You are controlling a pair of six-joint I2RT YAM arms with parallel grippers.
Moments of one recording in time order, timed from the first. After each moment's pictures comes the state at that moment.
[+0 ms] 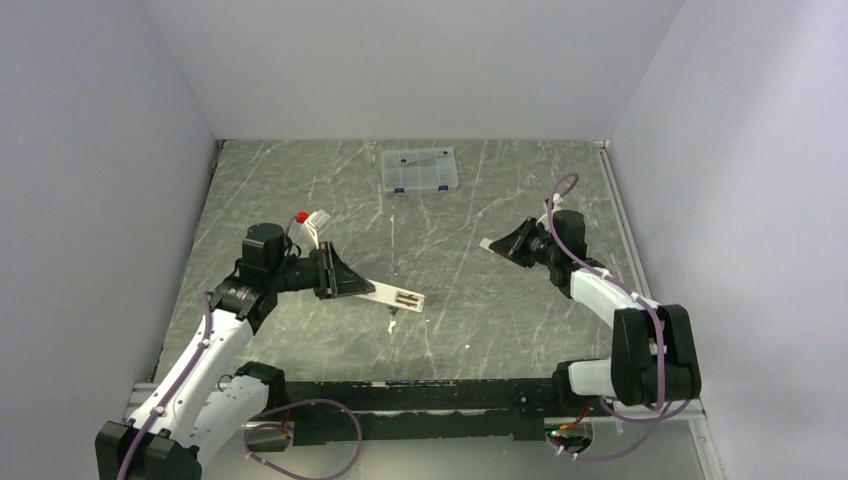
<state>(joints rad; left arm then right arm) -0.27 0.84 0.64 -0.30 0.92 -0.72 0.10 1.28 0.56 0.14 -0.48 0.72</state>
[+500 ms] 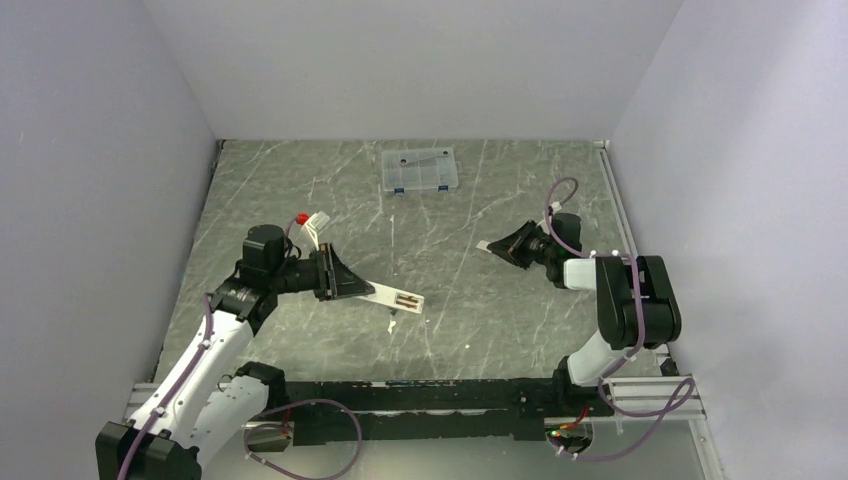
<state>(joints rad) -0.27 0.83 0.62 -0.29 0.92 -0.73 0.02 1.60 0.56 0.44 -0.61 0.89</state>
